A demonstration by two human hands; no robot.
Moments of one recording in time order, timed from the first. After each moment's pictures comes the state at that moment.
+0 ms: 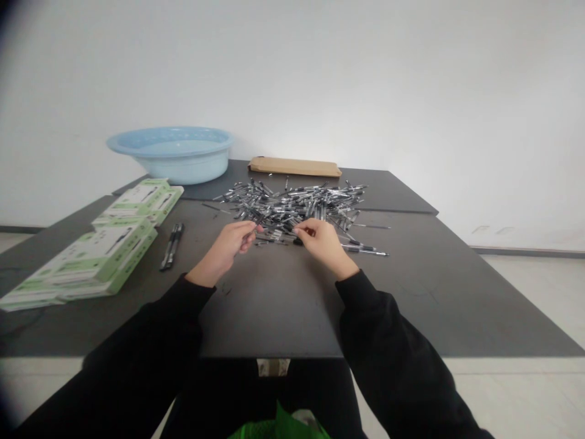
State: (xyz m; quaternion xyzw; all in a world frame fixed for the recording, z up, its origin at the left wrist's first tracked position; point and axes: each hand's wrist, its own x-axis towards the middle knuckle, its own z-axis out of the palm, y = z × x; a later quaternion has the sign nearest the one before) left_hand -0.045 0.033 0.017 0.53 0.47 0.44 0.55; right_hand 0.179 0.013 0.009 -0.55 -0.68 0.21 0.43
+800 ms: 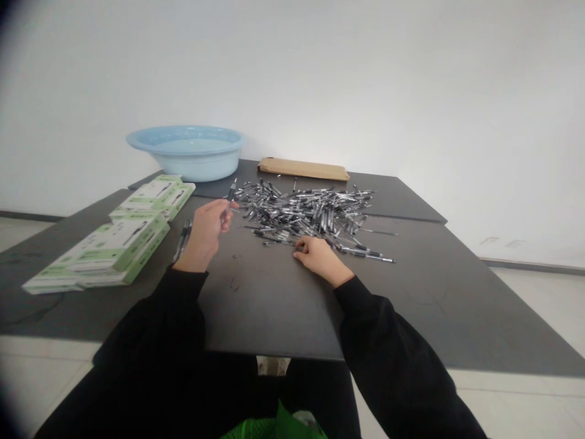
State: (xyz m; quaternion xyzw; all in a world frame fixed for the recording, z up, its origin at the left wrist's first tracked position) left_hand -0.086 0.048 0.042 0.46 0.46 0.63 0.42; right_hand 0.166 0.012 -0.013 -0.60 -0.75 0.19 0.21
